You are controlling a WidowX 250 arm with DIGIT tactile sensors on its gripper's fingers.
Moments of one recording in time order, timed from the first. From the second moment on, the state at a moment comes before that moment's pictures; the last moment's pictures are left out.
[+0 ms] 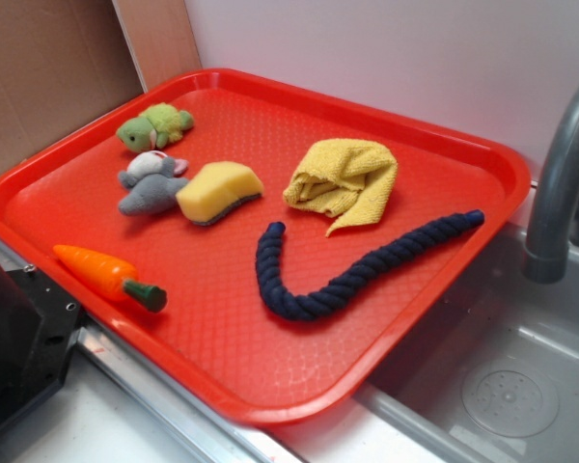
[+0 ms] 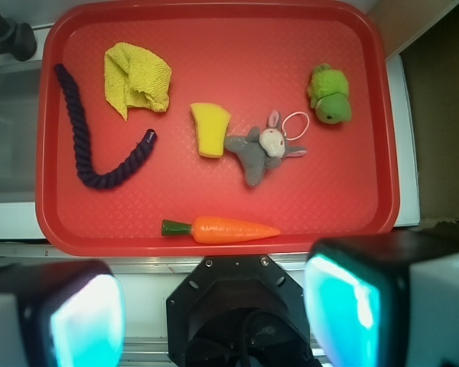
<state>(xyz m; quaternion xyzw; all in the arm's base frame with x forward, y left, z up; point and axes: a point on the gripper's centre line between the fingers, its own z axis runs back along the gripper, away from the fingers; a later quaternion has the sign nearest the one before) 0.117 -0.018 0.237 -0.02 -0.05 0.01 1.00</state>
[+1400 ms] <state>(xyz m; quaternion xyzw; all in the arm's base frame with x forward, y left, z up) 0.233 -0.051 0.130 -0.01 -0.08 -0.08 0.99</state>
